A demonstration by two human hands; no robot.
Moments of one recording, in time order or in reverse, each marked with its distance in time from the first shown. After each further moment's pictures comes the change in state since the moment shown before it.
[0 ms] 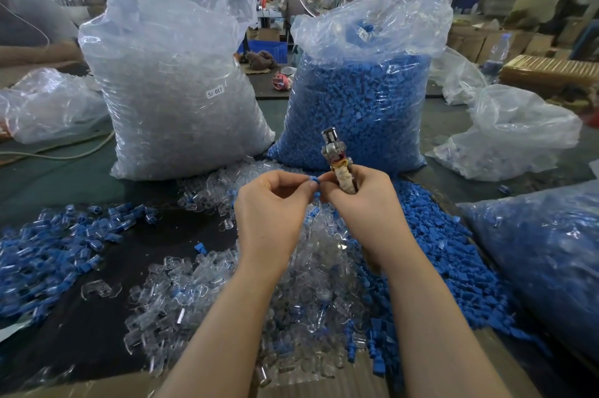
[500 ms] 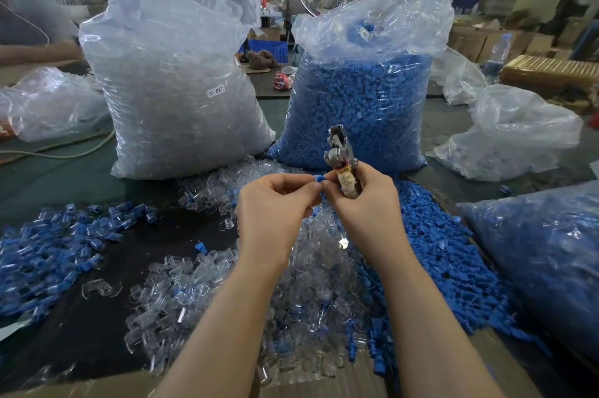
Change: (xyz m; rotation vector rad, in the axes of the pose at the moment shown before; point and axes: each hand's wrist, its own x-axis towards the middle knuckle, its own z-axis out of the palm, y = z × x) left_hand 0.001 0.005 0.001 -0.176 -0.074 -0.208; right_hand -0.002 0.009 0.004 -0.062 0.114 -0.119
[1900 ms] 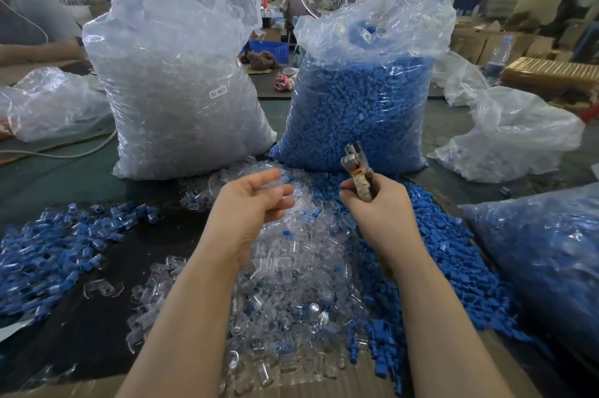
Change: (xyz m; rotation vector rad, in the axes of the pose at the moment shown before) left_hand 0.023 -0.001 -0.040 -0.078 -0.165 -0.175; right_hand 0.006 0.017 -0.012 -0.082 -0.012 0.206
